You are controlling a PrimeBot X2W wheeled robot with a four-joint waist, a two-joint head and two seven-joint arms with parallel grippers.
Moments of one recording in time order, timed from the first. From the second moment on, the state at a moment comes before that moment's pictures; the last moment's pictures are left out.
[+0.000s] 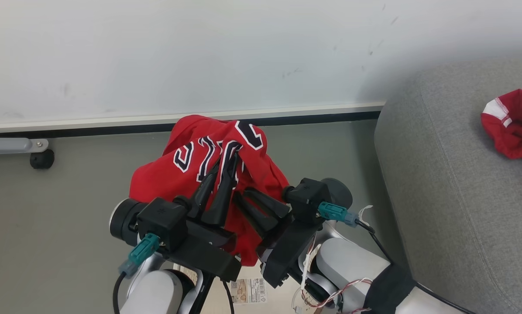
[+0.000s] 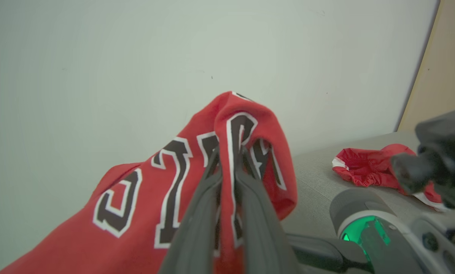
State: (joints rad) left arm -0.30 0.06 -0.39 0.04 -0.30 -0.03 -0.11; right arm -0.71 -0.07 1.01 0.42 0.62 0.02 -0.18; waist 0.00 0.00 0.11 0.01
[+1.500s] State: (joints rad) left arm -0.21 0.16 -0.52 0.00 -0.23 -0.07 -0.02; right arm -0.78 -0.14 0.82 0.65 0.69 0.01 -0.25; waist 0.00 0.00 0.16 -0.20
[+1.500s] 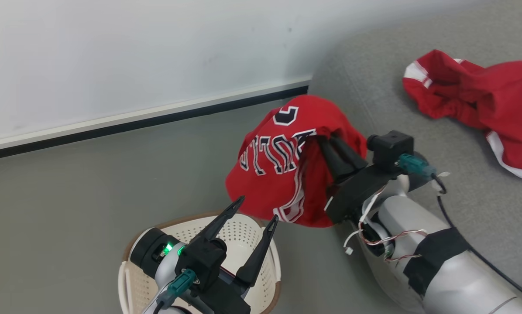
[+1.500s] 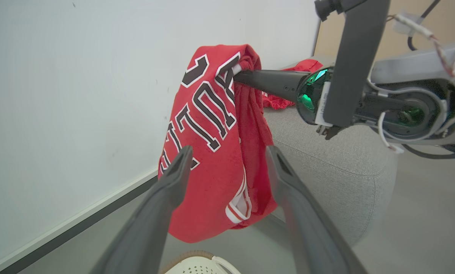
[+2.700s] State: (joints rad) left arm -0.33 0.19 -0.57 -0.11 -0.18 -0.10 0.07; right arm -1.12 -0.54 0.42 0.68 0.67 -0.05 -0.26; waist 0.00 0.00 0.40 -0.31
